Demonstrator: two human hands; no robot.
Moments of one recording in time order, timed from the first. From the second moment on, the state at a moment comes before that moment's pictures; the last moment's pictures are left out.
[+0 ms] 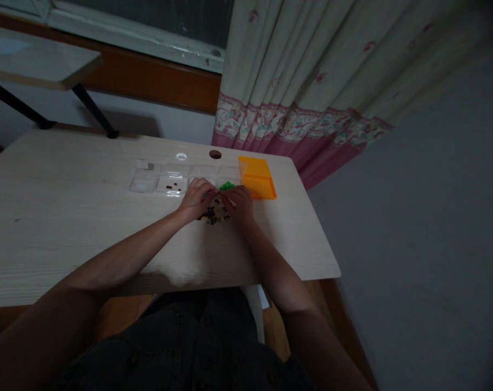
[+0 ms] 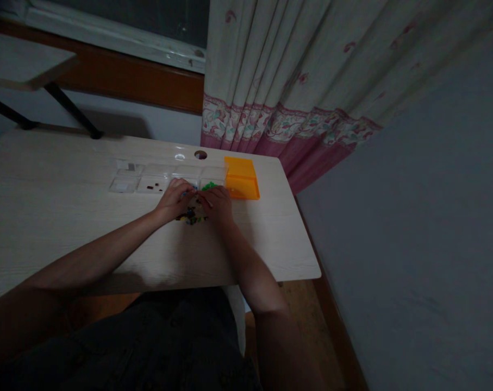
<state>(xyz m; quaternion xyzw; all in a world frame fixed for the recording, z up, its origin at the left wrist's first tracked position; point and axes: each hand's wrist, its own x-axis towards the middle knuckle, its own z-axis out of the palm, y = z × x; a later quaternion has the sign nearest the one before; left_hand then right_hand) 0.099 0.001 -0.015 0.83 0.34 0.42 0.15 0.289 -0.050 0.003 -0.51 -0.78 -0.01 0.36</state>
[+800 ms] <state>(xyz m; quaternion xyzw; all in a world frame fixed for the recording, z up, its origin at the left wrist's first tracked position) 0.096 -0.002 -0.005 0.83 0.34 0.43 0.13 0.311 -0.038 -0.005 -0.66 -0.63 -0.05 0.41</state>
